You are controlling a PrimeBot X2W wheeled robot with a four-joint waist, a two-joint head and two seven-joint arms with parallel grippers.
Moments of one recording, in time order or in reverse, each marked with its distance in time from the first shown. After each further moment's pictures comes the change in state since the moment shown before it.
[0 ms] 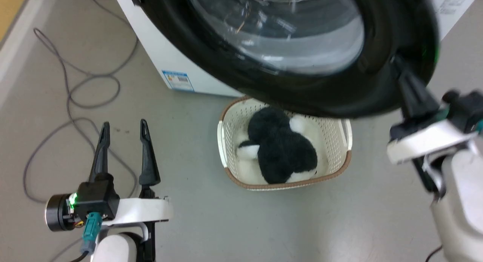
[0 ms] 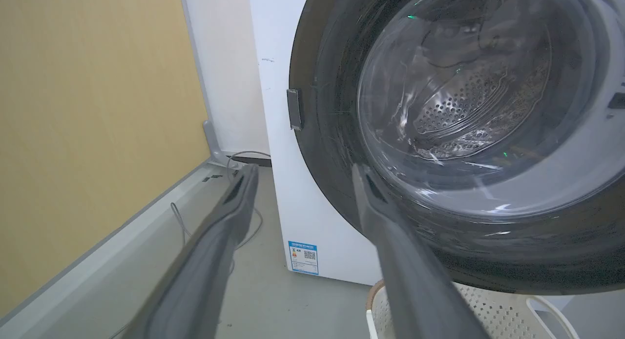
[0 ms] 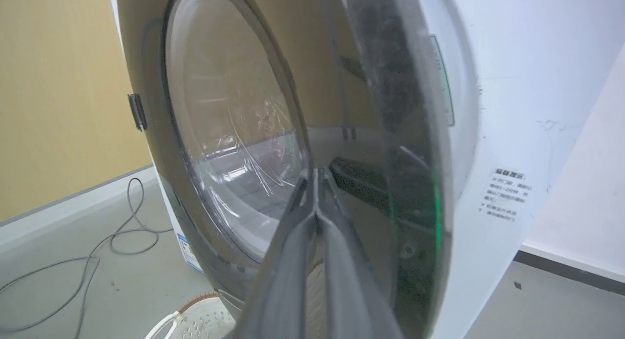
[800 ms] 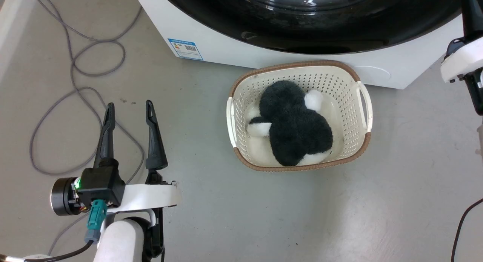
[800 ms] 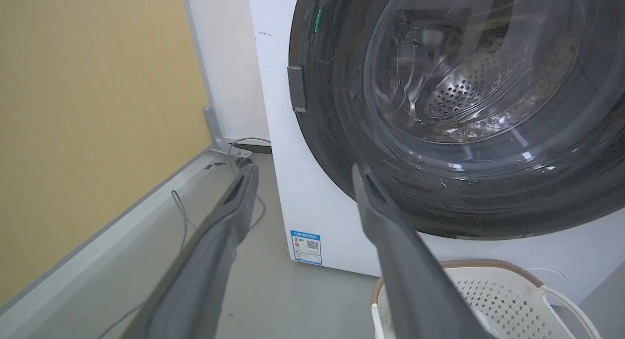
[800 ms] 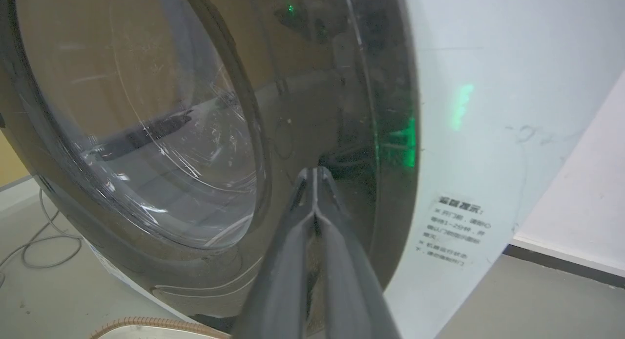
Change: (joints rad) left arm -0.070 -0.002 -0.045 -0.011 -0.019 0.036 0.000; right arm -0.425 -0.078 -0.095 0.403 -0.060 0.001 -0.001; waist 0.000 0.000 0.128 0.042
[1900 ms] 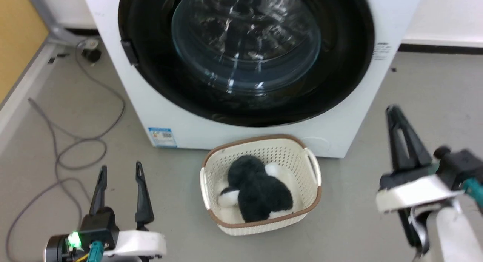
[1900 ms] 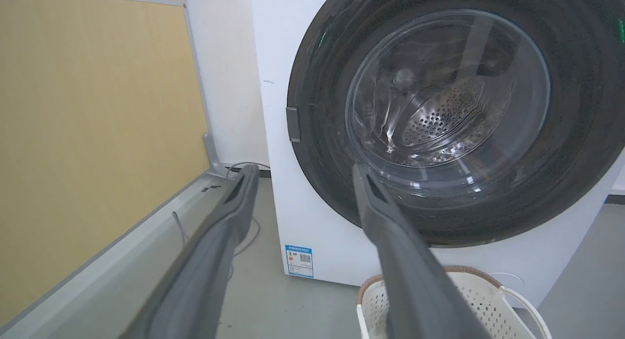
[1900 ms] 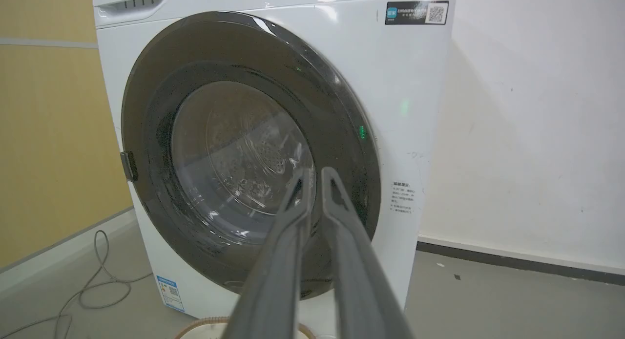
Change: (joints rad) left arm 0.201 0.000 0.083 0.060 0.045 -0.032 0.000; right arm 0.667 0.224 -0.028 -0.542 -0.015 -0.002 0.001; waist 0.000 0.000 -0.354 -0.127
